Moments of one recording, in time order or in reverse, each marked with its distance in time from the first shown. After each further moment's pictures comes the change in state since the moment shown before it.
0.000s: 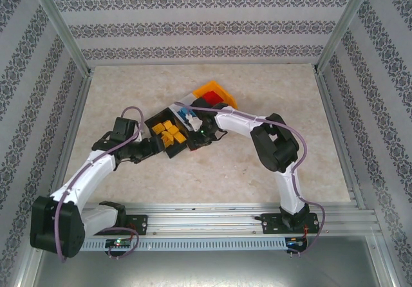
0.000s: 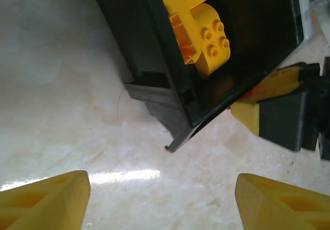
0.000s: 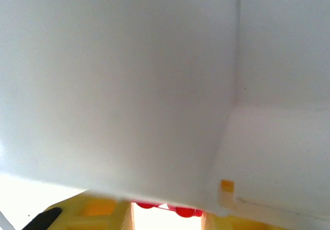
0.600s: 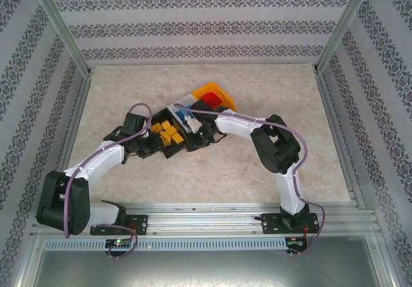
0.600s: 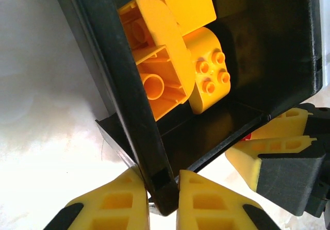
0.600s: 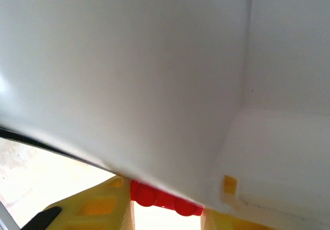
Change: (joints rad) left arm -0.032 0.158 0.029 0.139 -0.031 -0.090; right arm 0.010 -0.022 -0.056 0.085 -0.024 0.018
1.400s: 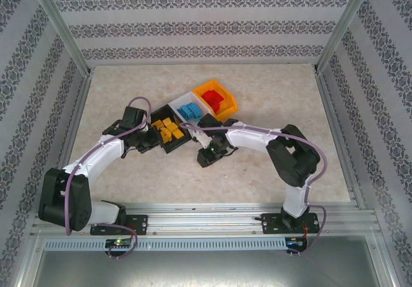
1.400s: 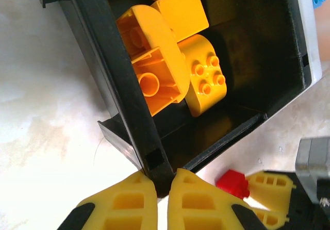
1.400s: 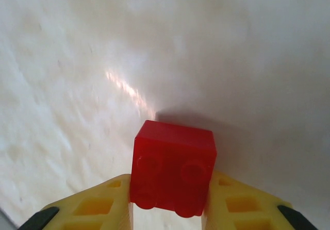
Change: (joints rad) left arm 0.017 0.032 0.089 -0.053 0.000 0.028; right arm 0.047 -0.253 -0.325 -0.010 0.121 -0.084
